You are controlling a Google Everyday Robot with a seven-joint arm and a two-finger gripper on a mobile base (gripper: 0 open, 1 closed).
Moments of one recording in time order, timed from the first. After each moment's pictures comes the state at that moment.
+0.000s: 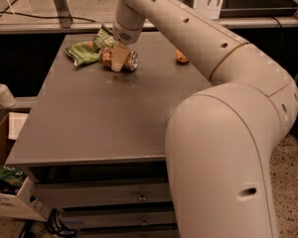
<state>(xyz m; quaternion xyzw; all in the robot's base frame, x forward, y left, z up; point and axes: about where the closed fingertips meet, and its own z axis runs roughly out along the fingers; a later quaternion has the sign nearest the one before) 0.774 0.081 0.858 -0.65 0.71 -0.01 0.26</state>
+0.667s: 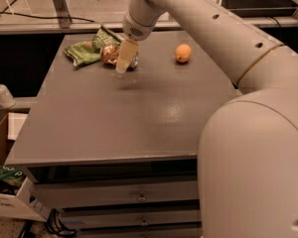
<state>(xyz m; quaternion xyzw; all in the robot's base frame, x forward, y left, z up) 0.752 0.065 0.885 -0.64 0.71 0.02 0.30</state>
